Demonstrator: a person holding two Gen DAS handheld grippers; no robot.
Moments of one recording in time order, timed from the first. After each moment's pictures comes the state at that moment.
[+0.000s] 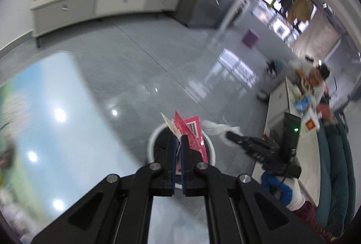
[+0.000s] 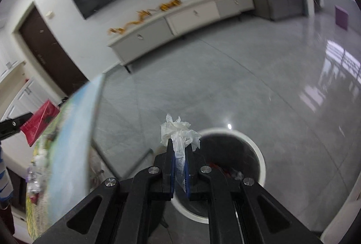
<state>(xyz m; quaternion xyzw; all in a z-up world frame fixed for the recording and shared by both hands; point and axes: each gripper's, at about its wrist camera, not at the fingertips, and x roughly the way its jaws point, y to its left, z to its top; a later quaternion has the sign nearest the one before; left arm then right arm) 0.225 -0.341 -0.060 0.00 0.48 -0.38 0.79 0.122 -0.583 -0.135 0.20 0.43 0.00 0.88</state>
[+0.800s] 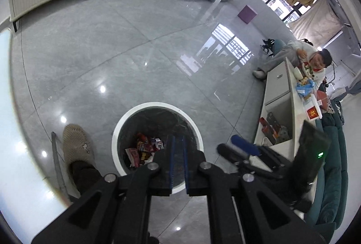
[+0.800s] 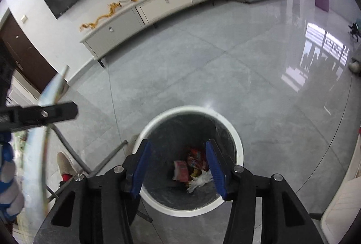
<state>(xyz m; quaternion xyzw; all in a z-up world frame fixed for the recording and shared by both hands) 0.235 -0.432 -0.131 0.01 0.54 -0.40 0.74 0.106 -0.612 -0.164 0.21 0.45 -0.07 0.87</state>
